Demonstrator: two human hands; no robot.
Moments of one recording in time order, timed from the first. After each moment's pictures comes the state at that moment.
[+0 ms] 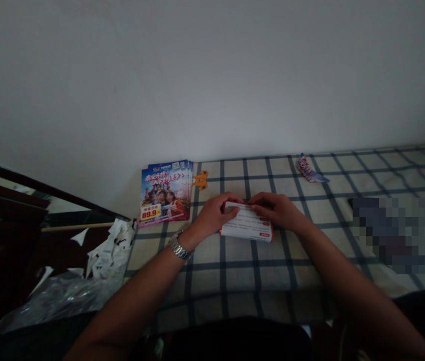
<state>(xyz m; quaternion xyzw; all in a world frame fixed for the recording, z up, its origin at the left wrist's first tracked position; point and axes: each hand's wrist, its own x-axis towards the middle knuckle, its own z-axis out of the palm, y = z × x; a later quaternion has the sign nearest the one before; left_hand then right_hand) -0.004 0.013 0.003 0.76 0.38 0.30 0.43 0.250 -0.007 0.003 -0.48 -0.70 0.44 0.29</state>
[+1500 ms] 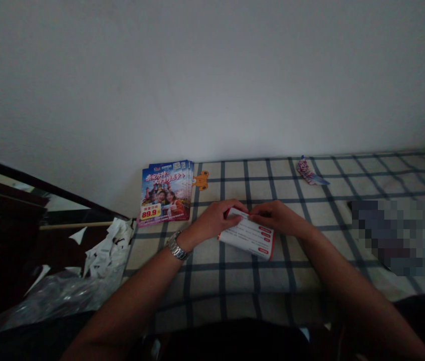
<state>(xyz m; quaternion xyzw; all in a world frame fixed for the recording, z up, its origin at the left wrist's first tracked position) -0.006 0.010 0.007 0.79 0.34 0.23 0.46 0.251 -0.012 0.005 -0.42 -0.73 0.50 0.20</state>
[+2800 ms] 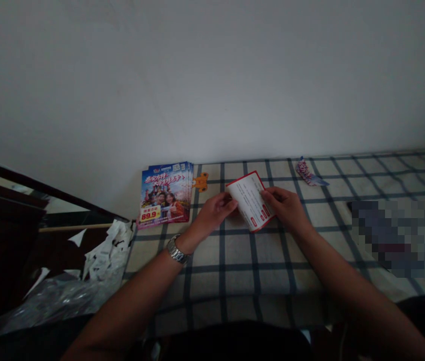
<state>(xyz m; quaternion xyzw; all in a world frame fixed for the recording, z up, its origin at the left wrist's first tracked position) 0.004 0.010 -0.004 0.56 0.35 0.39 0.64 0.248 -0.003 -0.006 -0.57 -0.55 0.40 0.46</state>
